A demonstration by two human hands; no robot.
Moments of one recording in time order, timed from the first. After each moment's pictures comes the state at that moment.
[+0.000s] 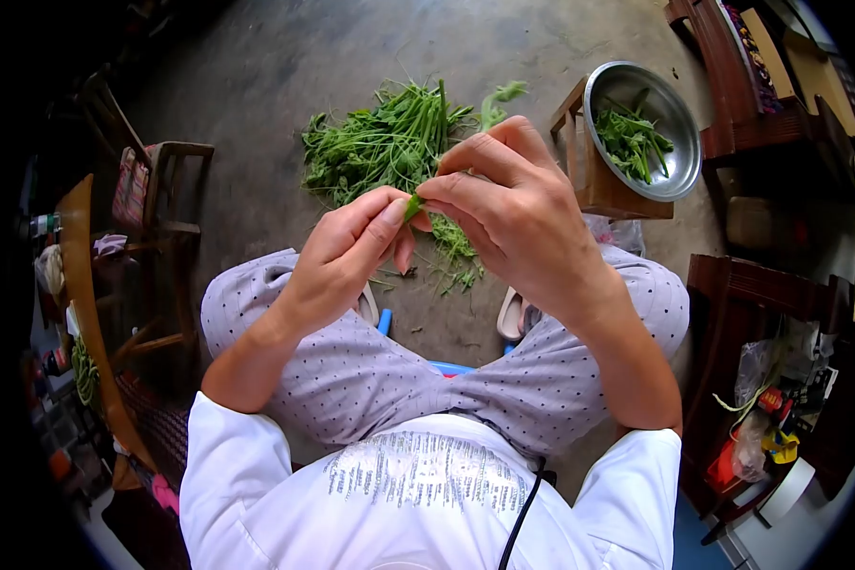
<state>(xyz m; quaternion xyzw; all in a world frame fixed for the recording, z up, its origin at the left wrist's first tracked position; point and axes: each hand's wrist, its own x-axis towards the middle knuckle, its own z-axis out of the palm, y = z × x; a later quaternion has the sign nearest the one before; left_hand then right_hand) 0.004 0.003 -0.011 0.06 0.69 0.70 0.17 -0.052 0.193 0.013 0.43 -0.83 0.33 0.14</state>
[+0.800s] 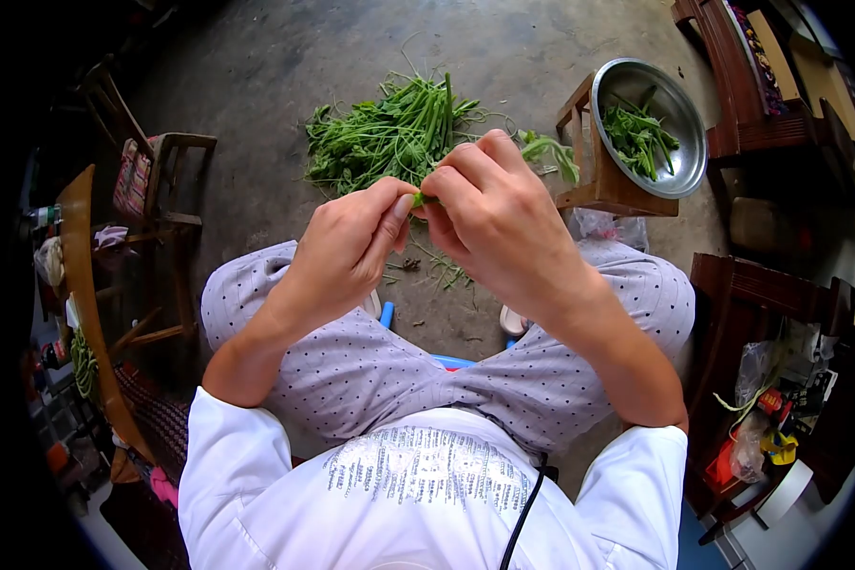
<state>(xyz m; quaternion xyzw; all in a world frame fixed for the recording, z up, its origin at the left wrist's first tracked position) 0.006 -0.002 -0.012 0.14 0.88 0.45 0.03 -0.039 0.175 0.001 0.42 -0.85 0.31 0.12</state>
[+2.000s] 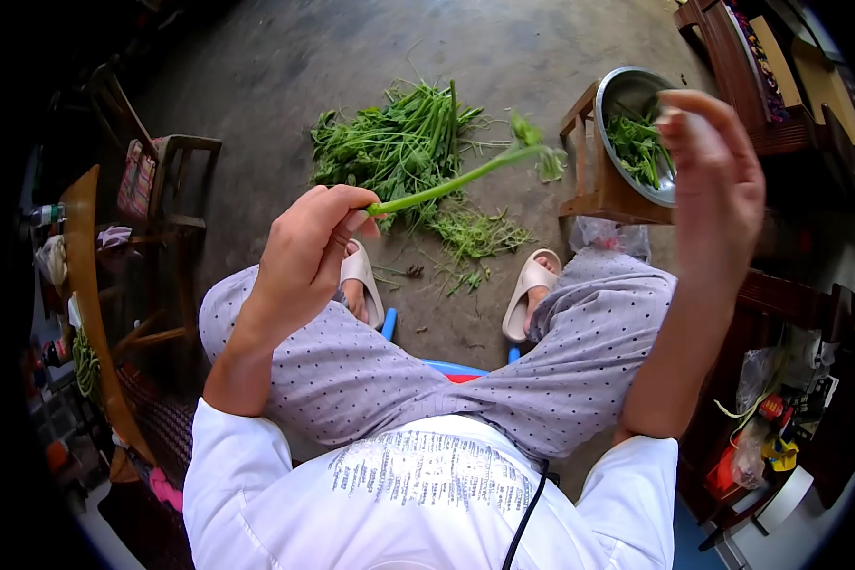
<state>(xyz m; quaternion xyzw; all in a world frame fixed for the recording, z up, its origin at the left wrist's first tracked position) 0.015 -0.036 -0.008 0.13 0.89 0.44 -0.02 -0.078 0.277 0.038 0.16 -0.68 0.71 0.07</state>
